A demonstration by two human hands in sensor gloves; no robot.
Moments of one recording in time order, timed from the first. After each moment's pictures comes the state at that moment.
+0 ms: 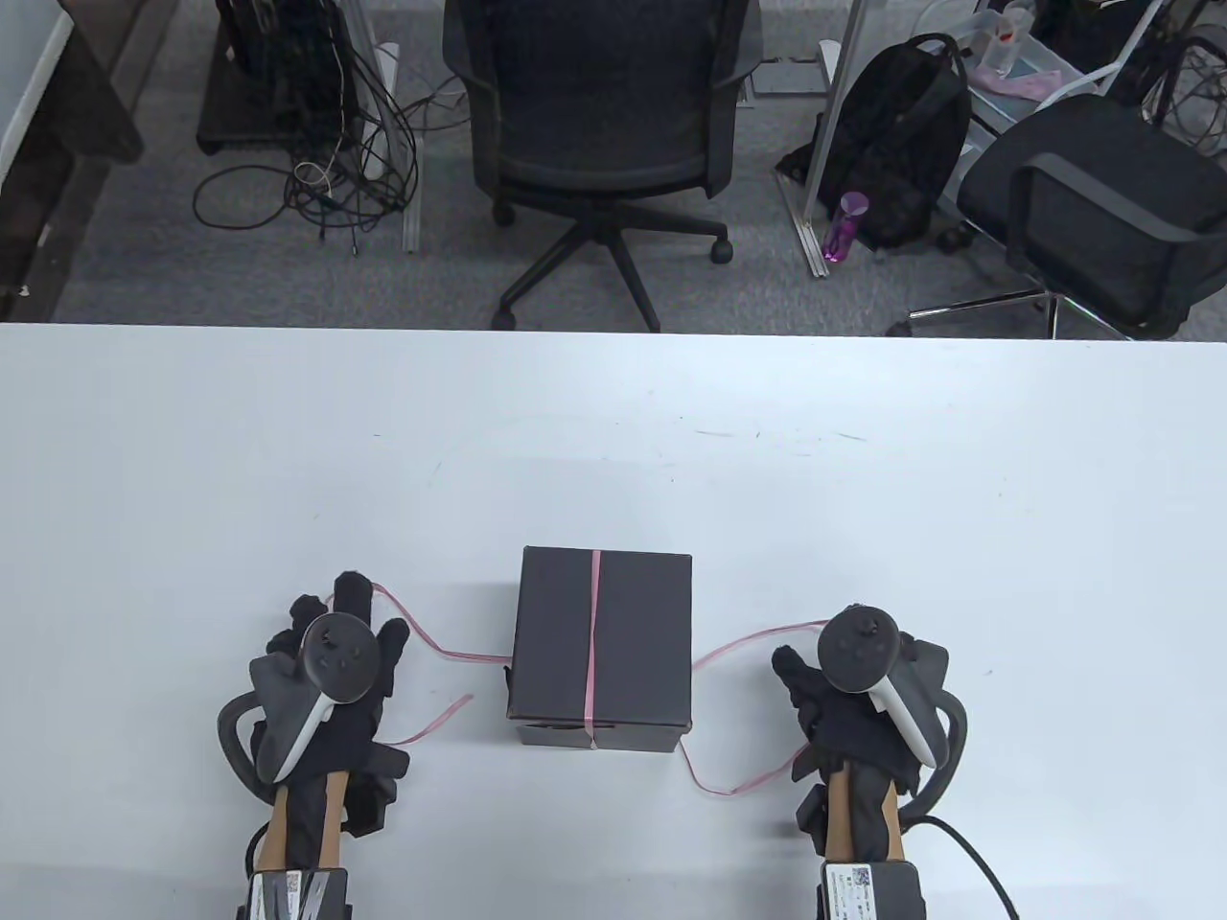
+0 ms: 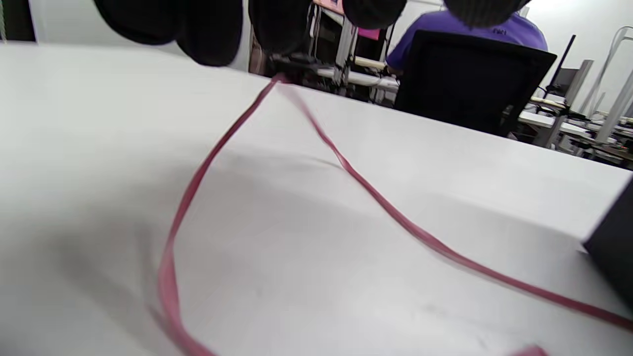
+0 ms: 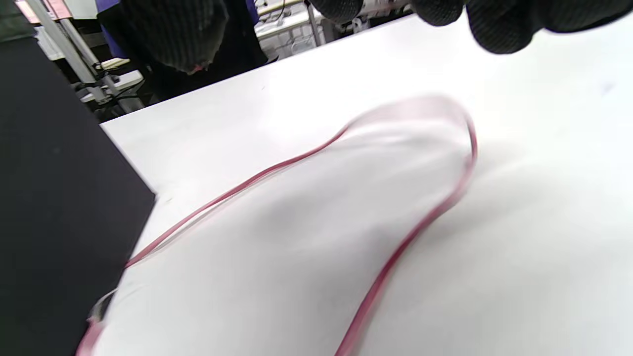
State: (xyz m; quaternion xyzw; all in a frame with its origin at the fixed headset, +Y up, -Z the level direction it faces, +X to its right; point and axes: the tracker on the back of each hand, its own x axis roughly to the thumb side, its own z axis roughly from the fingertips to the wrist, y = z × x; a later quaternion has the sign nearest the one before) left_hand -0.248 -0.724 -0.160 -0.05 0.19 0.10 0.98; right_hand 0.206 -0.707 -0.189 -0.12 0.15 0.97 0.14
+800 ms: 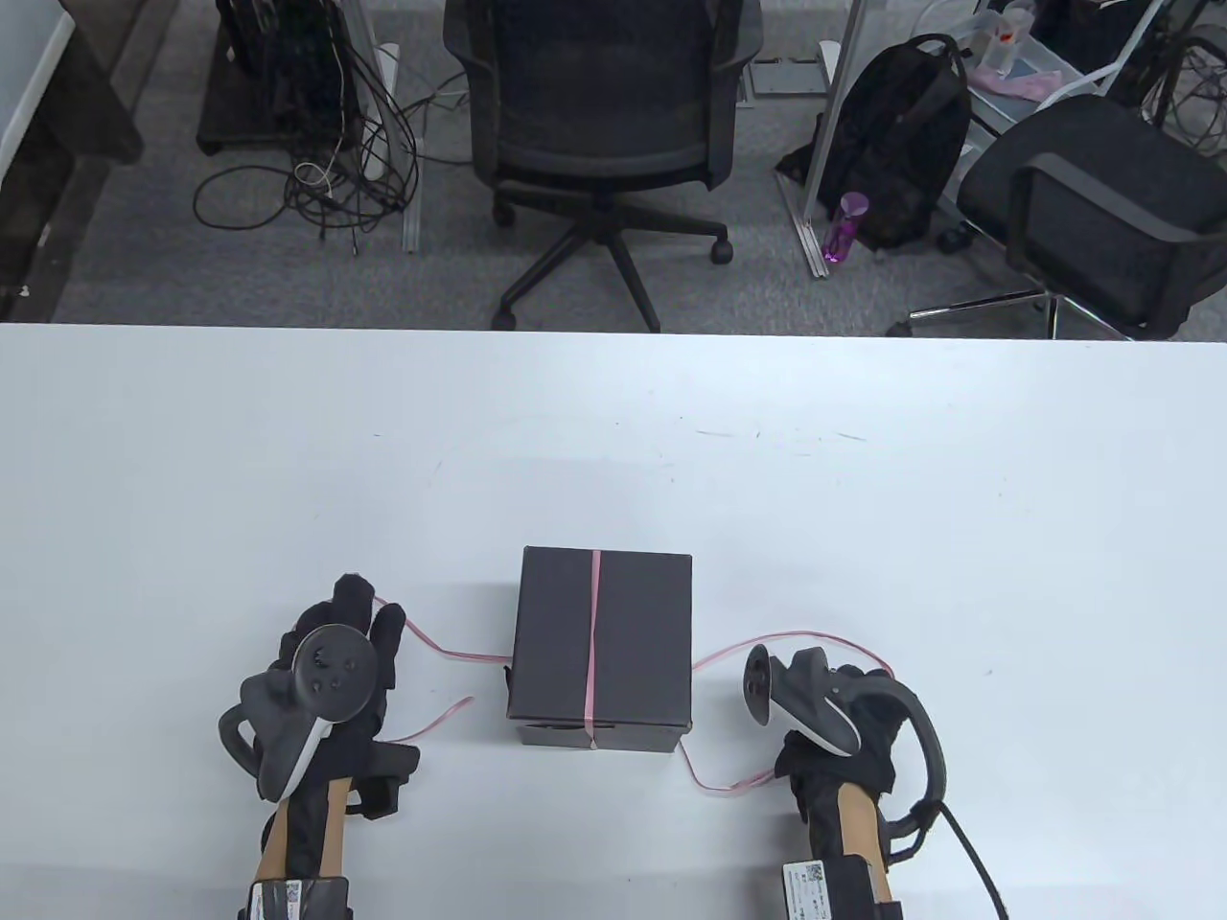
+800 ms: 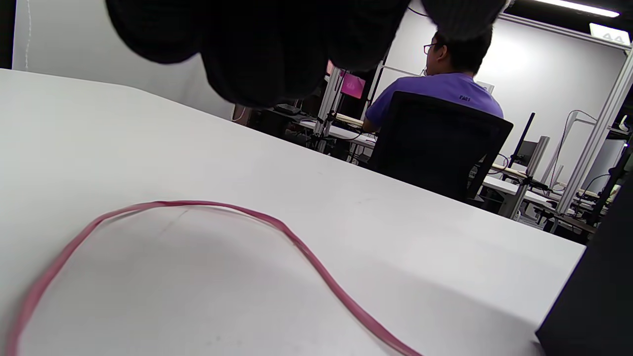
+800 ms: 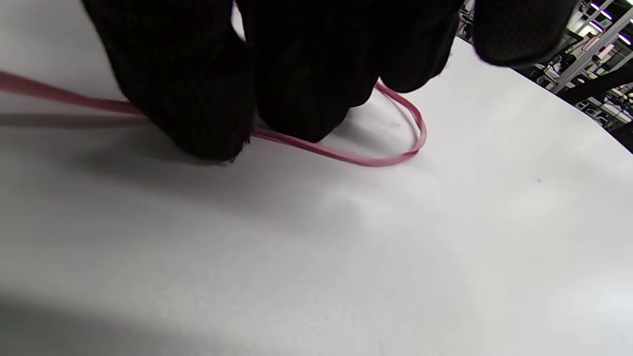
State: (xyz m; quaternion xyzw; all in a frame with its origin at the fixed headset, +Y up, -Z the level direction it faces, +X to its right) left_hand -0.241 -0.711 -0.155 0.03 0.17 0.15 0.97; right_hand 0.174 -0.773 -0.192 -0.01 0.23 0.95 -0.21
